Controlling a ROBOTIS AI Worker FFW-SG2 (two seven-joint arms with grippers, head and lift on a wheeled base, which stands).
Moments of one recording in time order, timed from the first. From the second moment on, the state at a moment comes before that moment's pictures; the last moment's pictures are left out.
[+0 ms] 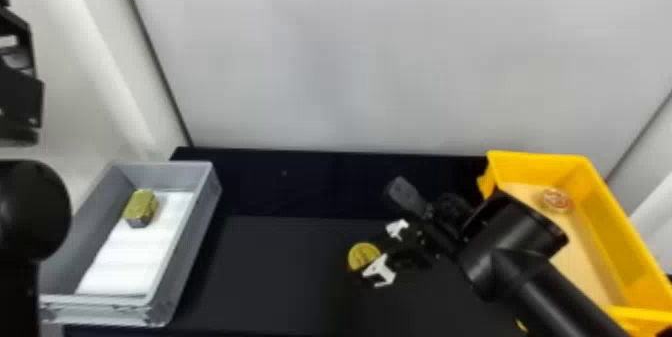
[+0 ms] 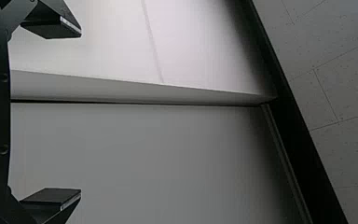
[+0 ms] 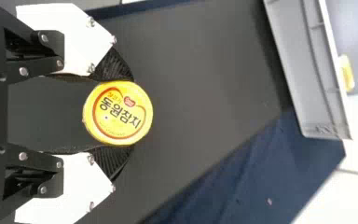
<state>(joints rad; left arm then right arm) -0.18 0.19 0.19 -2.26 0.00 0.15 0.21 -0.43 -0.20 0.57 -1.19 0.28 0.61 0.84</state>
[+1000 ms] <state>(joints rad) -0.18 0.20 0.20 -2.29 -0.01 0.19 0.20 -0.38 -0.34 0.15 -1.55 0.58 0.77 0.90</state>
